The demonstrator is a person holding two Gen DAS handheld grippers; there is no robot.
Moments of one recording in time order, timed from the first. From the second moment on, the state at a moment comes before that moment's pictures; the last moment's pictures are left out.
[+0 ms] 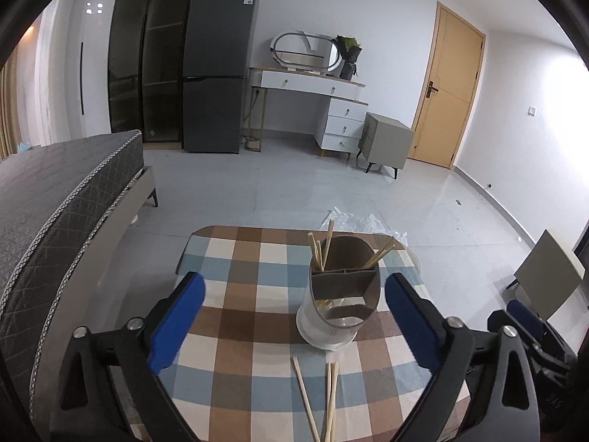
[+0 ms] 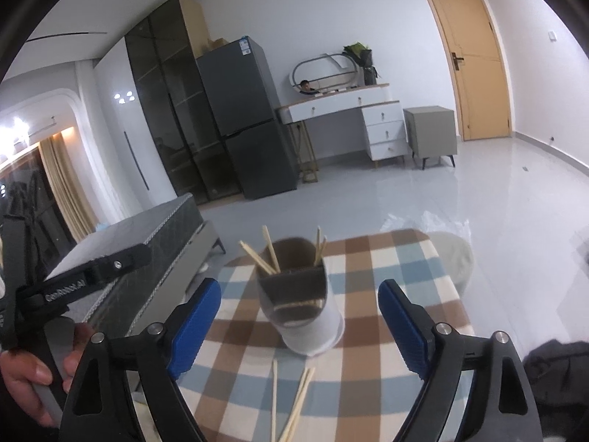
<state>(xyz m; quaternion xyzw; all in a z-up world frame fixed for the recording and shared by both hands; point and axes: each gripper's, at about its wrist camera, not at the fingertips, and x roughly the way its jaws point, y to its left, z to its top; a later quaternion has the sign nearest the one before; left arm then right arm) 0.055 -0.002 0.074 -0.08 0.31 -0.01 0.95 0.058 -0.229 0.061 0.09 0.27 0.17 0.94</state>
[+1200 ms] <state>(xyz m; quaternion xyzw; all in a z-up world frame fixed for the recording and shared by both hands) 0.057 0.020 -0.044 -0.11 0.39 0.05 0.91 0.072 -0.205 -0.089 0.04 0.45 0.14 0.88</state>
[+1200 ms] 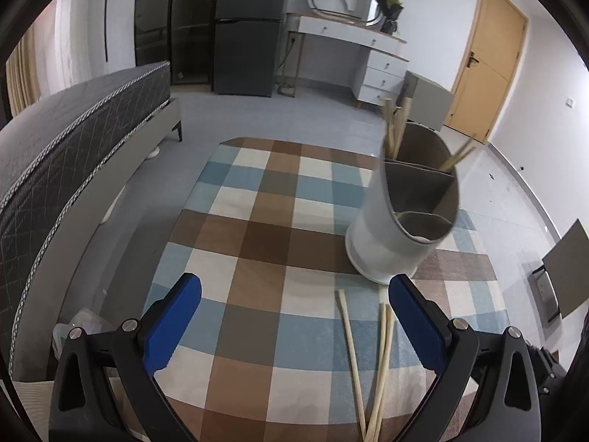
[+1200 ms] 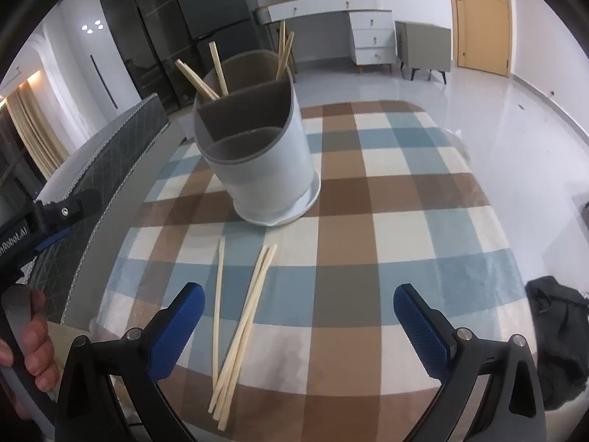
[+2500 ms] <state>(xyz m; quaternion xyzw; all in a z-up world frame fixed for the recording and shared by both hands) 0.090 0.075 -0.084 -0.22 0.53 0.11 0.81 0.170 -0.133 -0.157 -0.04 0.58 0.13 0.80</state>
